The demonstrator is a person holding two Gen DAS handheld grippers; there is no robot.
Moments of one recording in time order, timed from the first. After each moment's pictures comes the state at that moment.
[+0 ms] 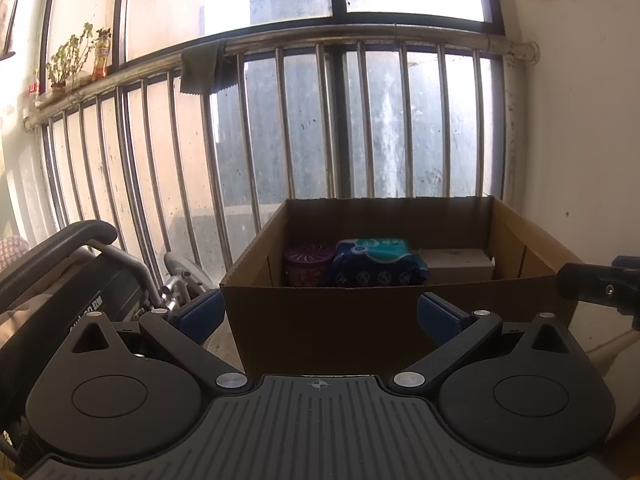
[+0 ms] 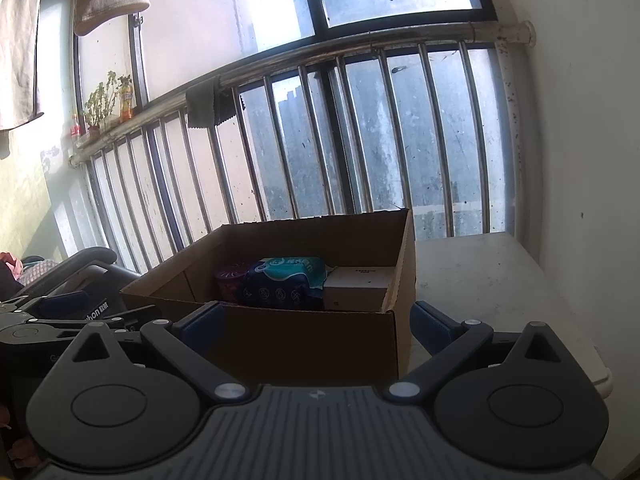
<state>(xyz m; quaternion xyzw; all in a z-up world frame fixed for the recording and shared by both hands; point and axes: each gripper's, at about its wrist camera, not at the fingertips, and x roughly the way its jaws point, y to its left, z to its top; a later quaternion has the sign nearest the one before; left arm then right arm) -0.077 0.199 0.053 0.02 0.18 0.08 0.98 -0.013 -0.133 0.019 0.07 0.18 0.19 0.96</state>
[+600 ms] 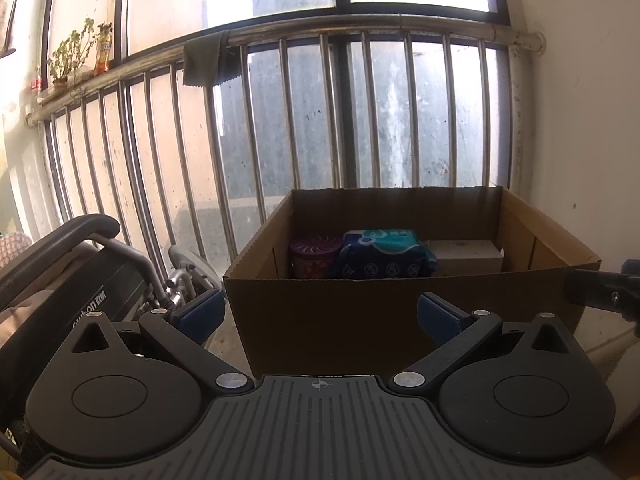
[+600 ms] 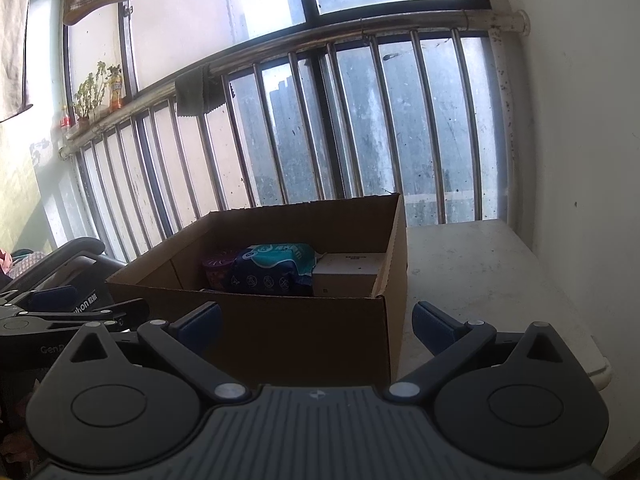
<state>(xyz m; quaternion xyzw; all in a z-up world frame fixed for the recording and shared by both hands) -0.073 0.201 0.050 0.03 0.19 0.09 0.98 -0.007 -0.133 0.011 0.06 0.20 0.18 0.96</state>
